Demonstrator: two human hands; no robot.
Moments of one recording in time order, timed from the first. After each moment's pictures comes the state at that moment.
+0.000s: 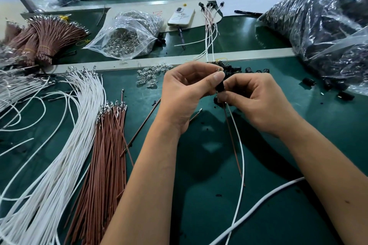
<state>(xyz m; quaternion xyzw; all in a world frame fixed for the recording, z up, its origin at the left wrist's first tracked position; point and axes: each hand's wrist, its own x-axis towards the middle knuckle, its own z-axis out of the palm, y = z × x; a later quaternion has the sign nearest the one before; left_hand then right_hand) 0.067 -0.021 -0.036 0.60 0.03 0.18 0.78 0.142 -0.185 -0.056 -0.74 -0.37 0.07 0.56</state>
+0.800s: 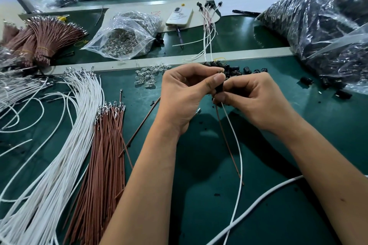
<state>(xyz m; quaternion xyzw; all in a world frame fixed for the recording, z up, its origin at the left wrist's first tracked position) 0.070 -0.024 -0.039 0.60 0.00 0.20 0.77 0.147 -0.186 -0.060 -0.71 -0.39 0.10 0.58</state>
